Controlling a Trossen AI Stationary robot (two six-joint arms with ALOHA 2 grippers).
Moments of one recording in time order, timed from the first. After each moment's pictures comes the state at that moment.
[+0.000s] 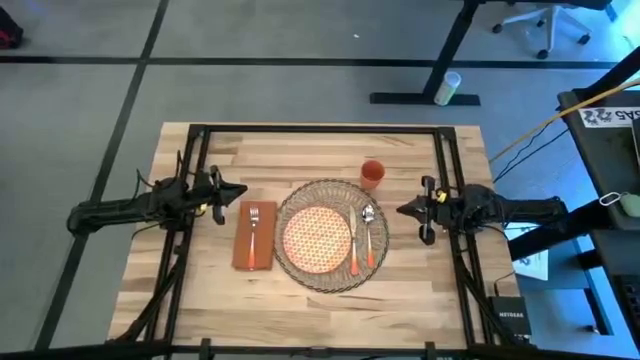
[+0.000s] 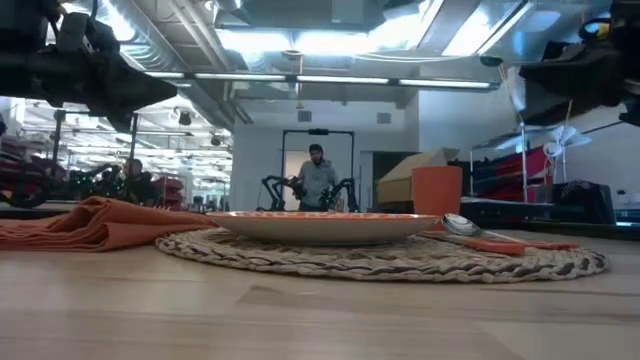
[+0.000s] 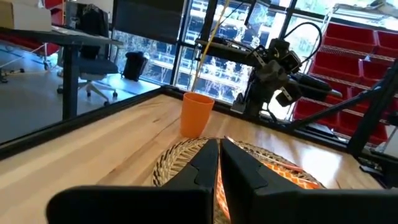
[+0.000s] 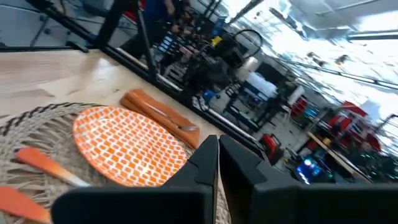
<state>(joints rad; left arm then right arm) 0.13 0.02 0.01 0.04 -0.16 -0.21 -0.04 0.00 0.03 -0.01 -0.14 -0.59</state>
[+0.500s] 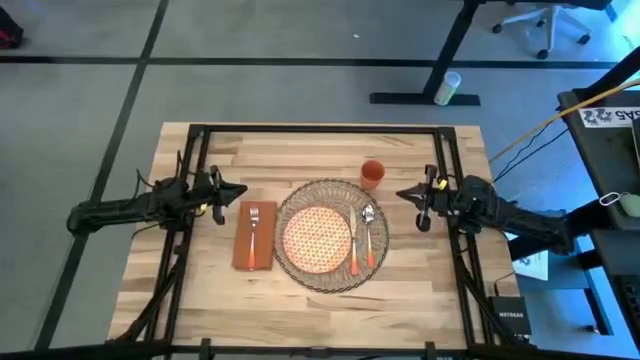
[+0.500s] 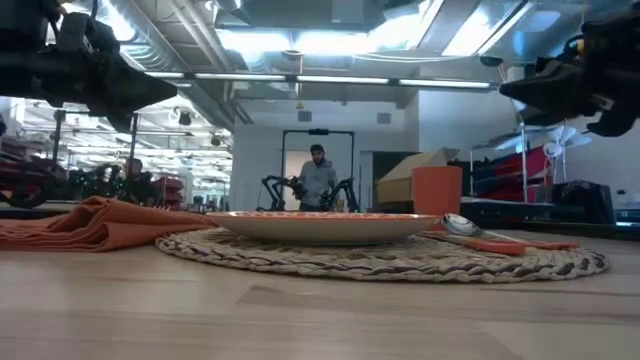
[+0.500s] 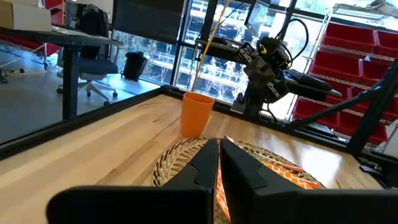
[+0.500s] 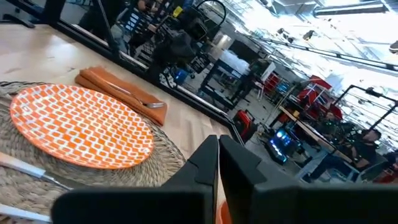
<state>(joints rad) 0.13 0.02 0.01 0.04 -0.16 -0.21 -0.29 0.00 0.03 -0.01 -0.22 -0.58</state>
